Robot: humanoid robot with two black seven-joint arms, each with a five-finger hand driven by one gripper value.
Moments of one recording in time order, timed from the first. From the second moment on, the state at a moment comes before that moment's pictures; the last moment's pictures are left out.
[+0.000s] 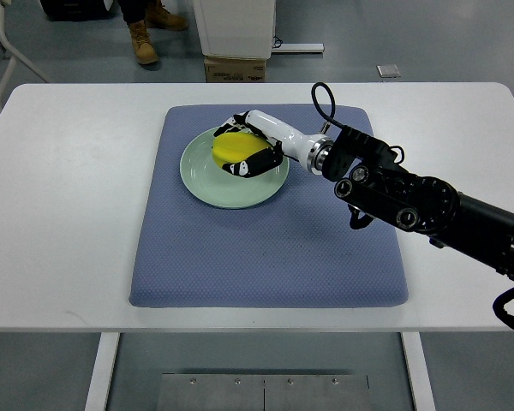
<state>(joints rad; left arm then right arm) -0.03 0.00 -0.10 -0.22 0.09 0.07 -0.21 1.13 0.00 0.16 0.76 -0.91 -0.04 0.15</state>
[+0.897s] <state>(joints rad) -0.03 0.00 -0.10 -0.22 0.09 0.07 -0.21 1.12 0.00 0.12 0.78 -0.91 -0.04 0.08</state>
